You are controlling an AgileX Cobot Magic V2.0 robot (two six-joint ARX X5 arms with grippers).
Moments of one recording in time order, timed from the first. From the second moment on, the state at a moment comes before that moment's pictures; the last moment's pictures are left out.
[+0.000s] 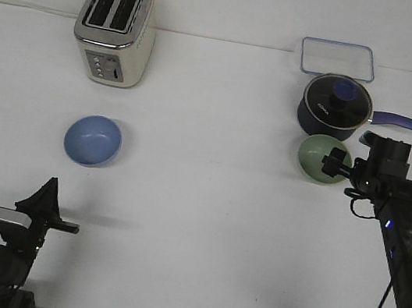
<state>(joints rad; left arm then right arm) -0.02 0.01 0.03 0.17 0.03 -0.04 -0.10 1.57 1.24 -0.59 -0.05 0.27</state>
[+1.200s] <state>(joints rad) -0.02 0.01 0.03 0.17 0.03 -0.04 -0.13 1.64 1.36 -0.67 -0.15 0.19</state>
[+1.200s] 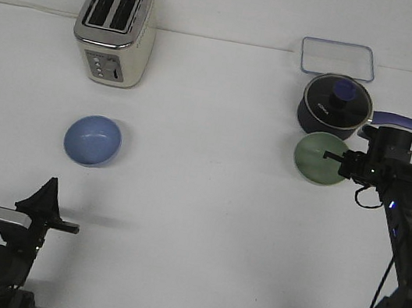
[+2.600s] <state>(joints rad) -0.02 0.01 0.03 0.17 0.03 -0.04 0.63 1.29 0.97 -0.61 -0.18 0.35</state>
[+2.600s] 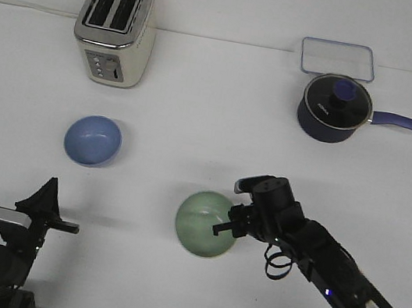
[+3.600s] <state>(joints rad) -0.02 0.01 0.04 0.14 0.03 -0.35 0.58 1.12 0.97 -0.48 -0.13 0.24</state>
